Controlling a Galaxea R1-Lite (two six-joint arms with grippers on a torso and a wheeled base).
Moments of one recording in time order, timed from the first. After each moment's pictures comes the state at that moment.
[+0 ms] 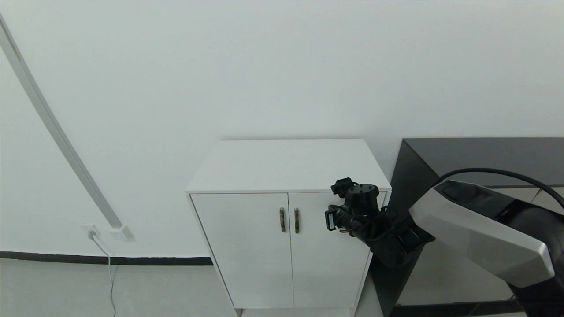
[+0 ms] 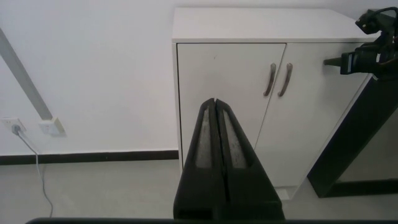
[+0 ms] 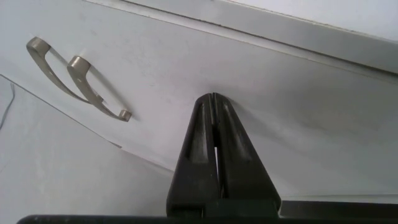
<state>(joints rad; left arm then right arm) 0.00 0.00 0.00 0.00 -0.01 -0.01 0.56 2.44 -1.28 -0.84 -0.17 0.08</state>
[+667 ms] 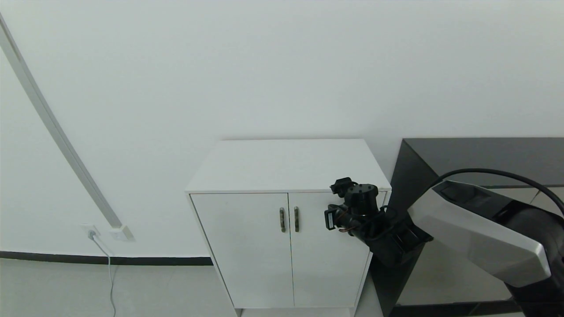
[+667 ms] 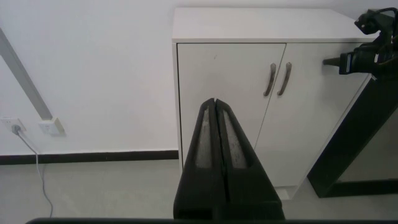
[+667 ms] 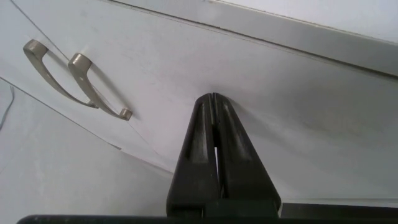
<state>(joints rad) 0.00 0.00 0.00 0.00 -0.01 -0.02 0.56 2.45 -1.30 -0.84 -0.17 0.08</state>
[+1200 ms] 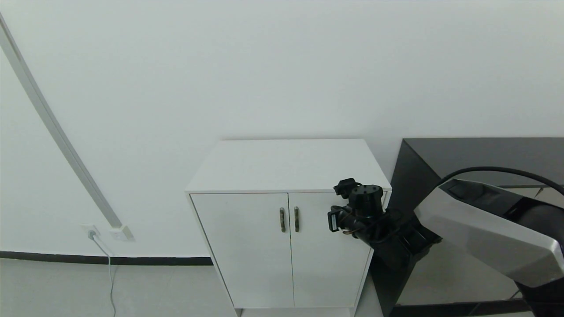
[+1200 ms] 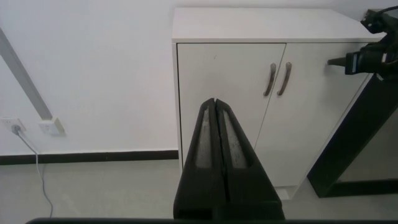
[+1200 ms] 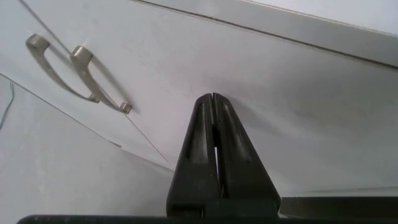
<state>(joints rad) 0.00 0.00 0.00 0.00 -0.01 -0.02 0.56 2.40 -1.21 -0.87 -0.17 0.08</state>
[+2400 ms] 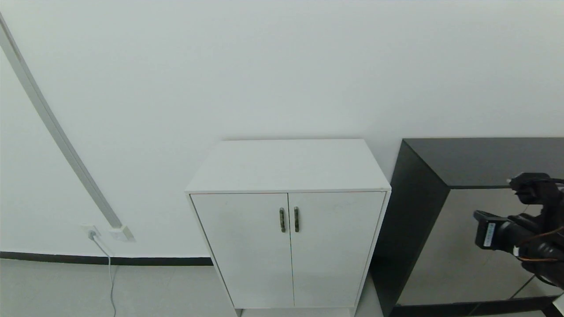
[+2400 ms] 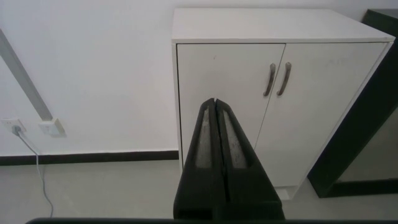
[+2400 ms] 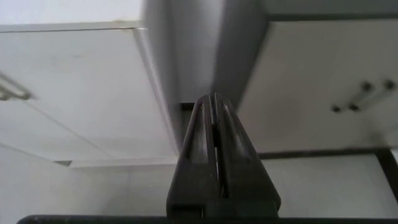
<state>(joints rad) 0.00 0.00 0.00 0.00 -0.01 -0.01 0.22 1.48 -0.33 -0.87 -0.28 0.08</state>
